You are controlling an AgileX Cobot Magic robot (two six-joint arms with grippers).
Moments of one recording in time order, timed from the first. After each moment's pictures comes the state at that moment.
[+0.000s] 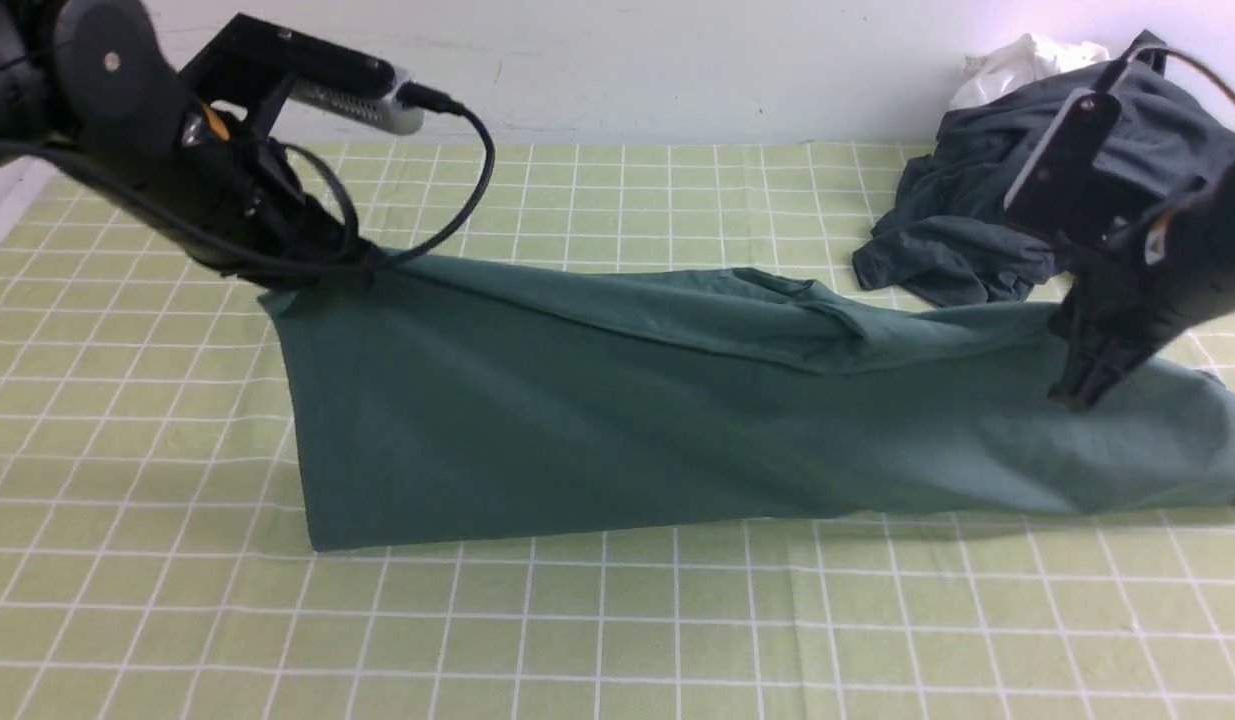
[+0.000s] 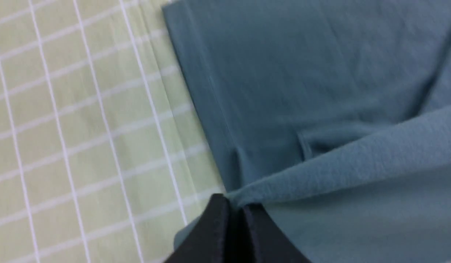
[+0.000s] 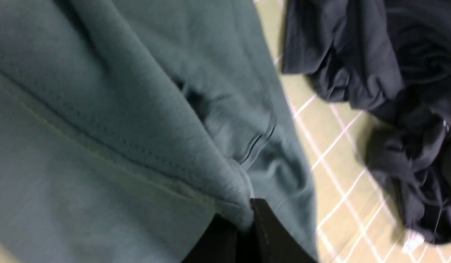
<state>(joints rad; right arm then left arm) 0.16 1.72 -1.25 -0.28 0.66 -0.60 -0.18 1.71 -1.44 0.02 0.76 0.15</state>
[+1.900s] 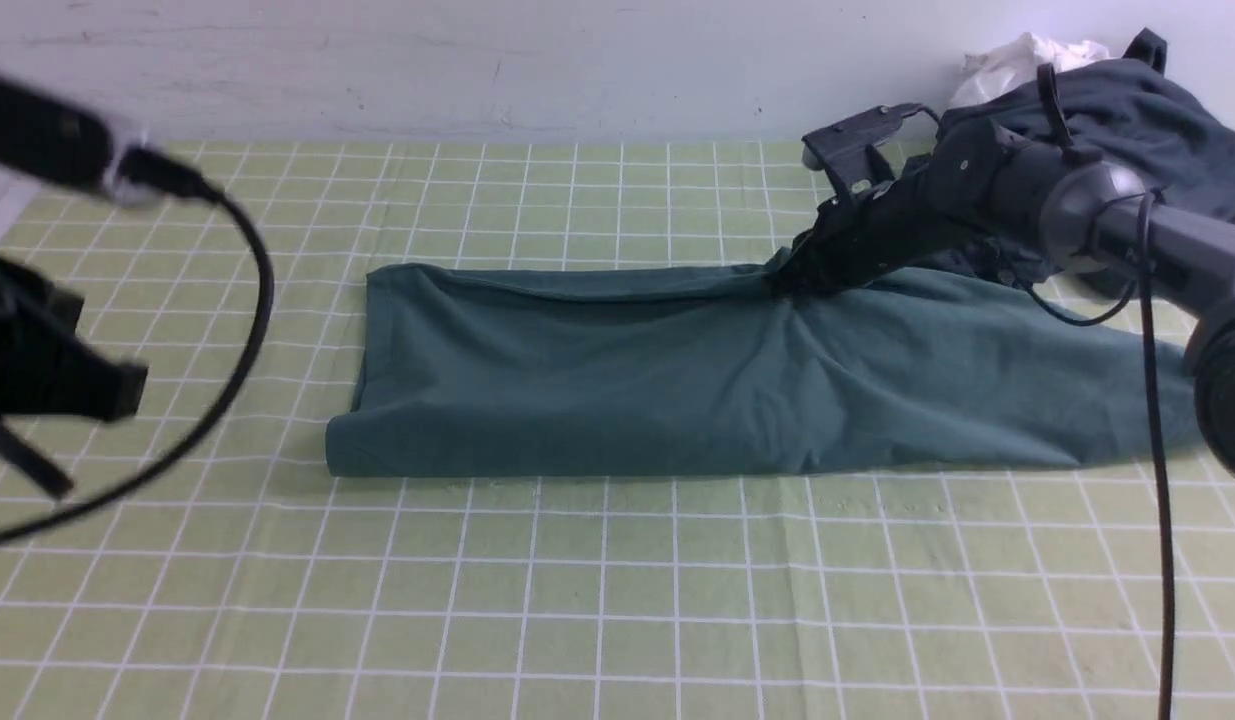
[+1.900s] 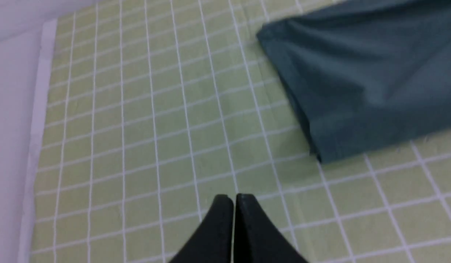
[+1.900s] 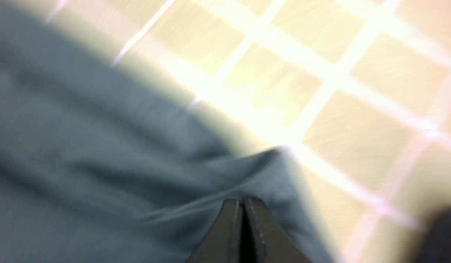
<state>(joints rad) 0.18 2.44 -2.07 0.48 0.67 -0.63 -0.16 0.98 -0.82 0.27 0.63 -0.01</state>
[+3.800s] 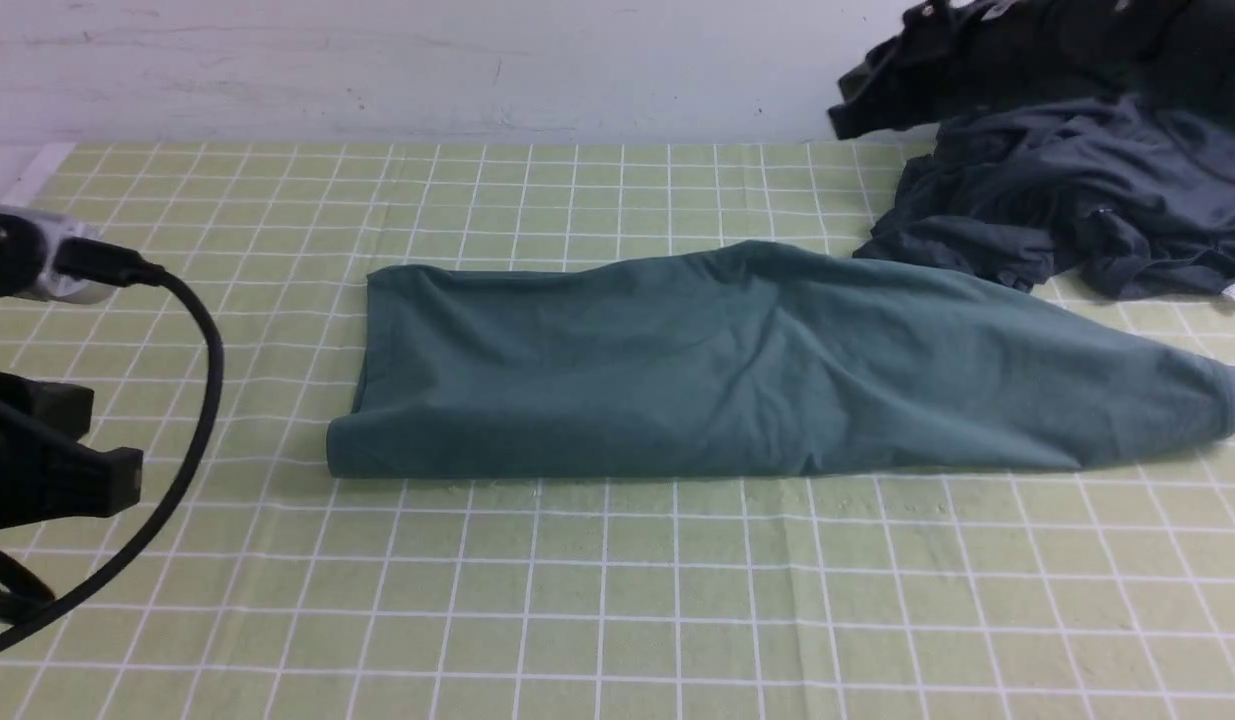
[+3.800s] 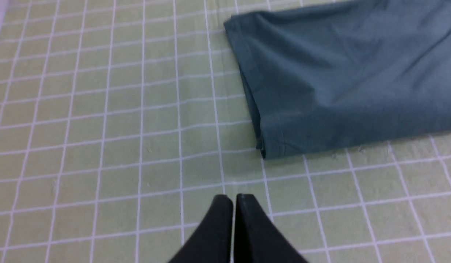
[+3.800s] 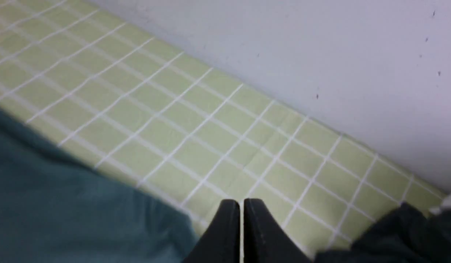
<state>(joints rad) 0.14 1.98 -1.84 0.41 0.71 -0.74 -0.15 0.80 -0.71 0.11 0.57 -0.09</state>
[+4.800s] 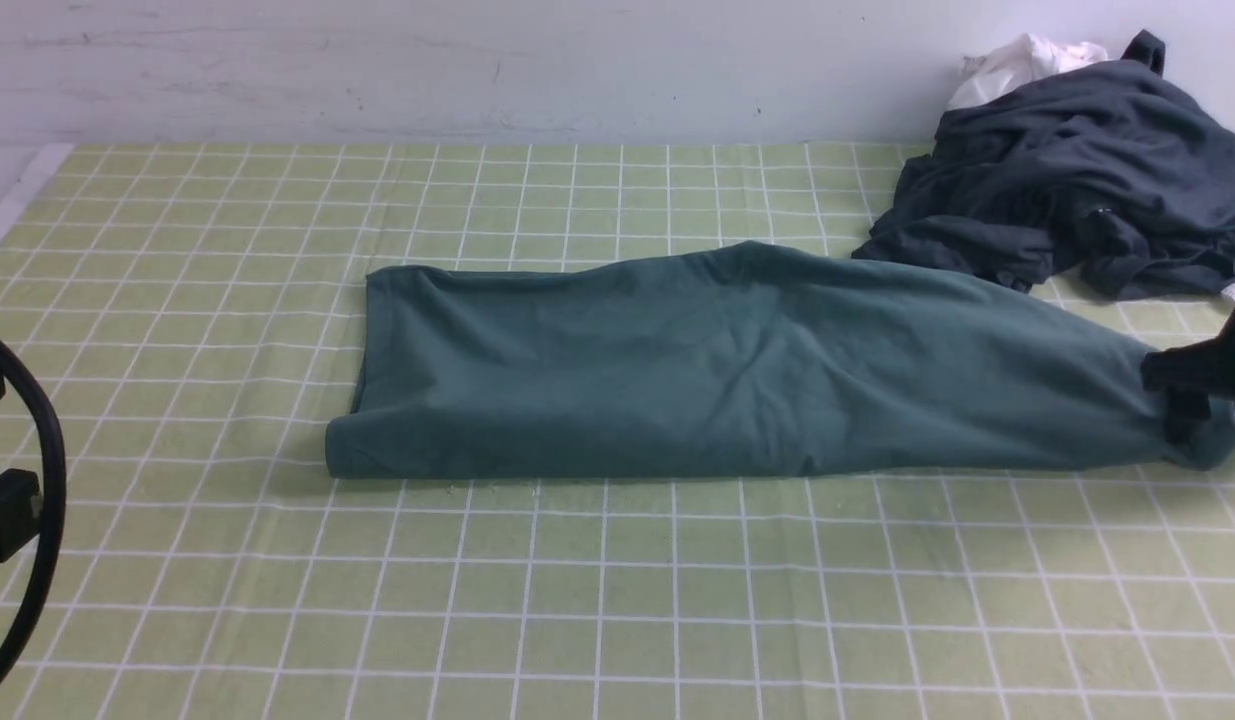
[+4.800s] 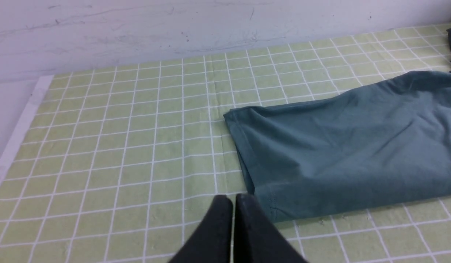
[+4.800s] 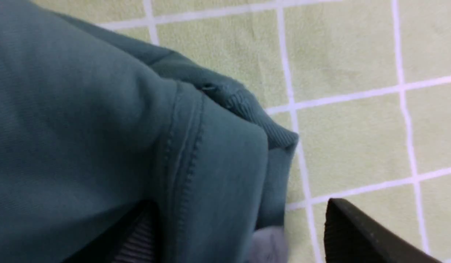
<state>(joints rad) -0.18 2.10 -1.48 -0.21 0.87 0.14 -0.15 0.60 -0.63 0.10 0.46 -0.09</state>
